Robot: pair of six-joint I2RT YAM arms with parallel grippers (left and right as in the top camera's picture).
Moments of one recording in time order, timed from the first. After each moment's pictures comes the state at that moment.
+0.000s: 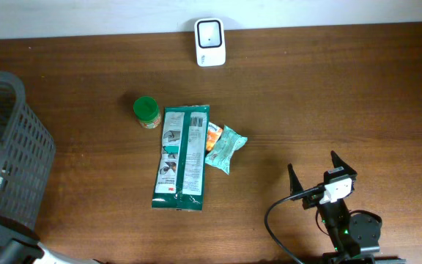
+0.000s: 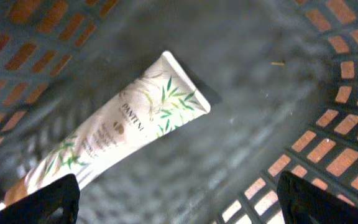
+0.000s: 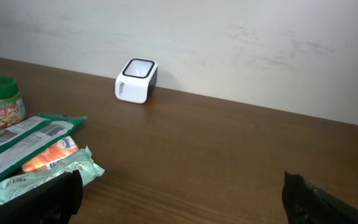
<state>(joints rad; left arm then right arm) 0.96 1.90 1.79 -1.19 0.13 0.33 0.03 0.01 0.01 -0.06 -0.20 -0.09</state>
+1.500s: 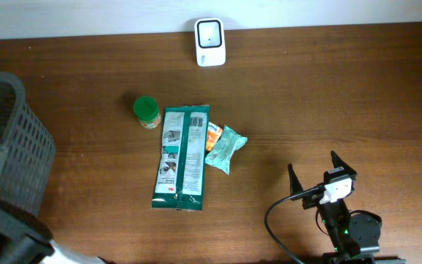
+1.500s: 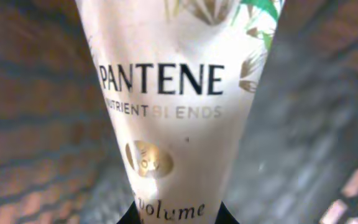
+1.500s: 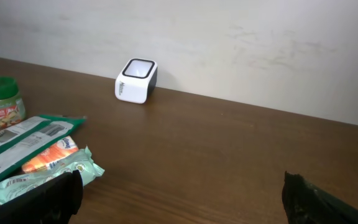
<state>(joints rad) 0.79 1.89 1.70 -0.94 -0.08 0.54 0.03 0.01 0.01 -0.06 -0.20 -0.09</state>
